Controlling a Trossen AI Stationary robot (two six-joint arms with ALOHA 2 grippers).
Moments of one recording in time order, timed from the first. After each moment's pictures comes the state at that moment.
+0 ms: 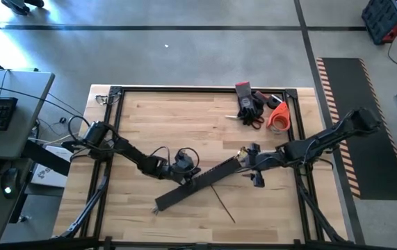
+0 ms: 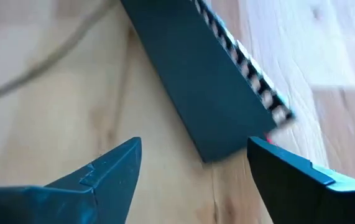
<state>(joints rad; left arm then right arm) -0.32 1.95 0.75 0.57 -0.47 -0.60 0.32 1.18 0.43 -0.10 0.16 0.23</state>
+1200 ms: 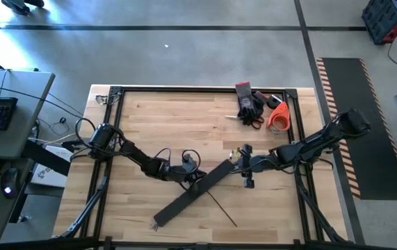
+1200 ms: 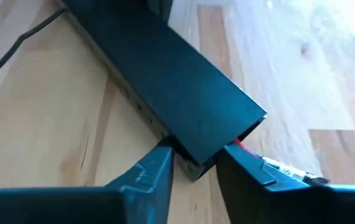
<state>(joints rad) -0.31 2.04 0.79 0.76 -0.39 -0.46 0.32 1.37 0.43 0.20 0.26 0.18</state>
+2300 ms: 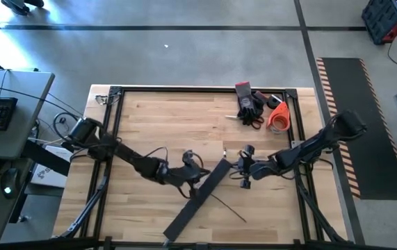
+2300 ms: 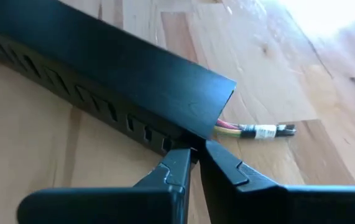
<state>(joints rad) -0.38 1.80 0.96 0.39 -0.55 -0.17 0.41 1.44 0.43 0.24 0.47 0.29</state>
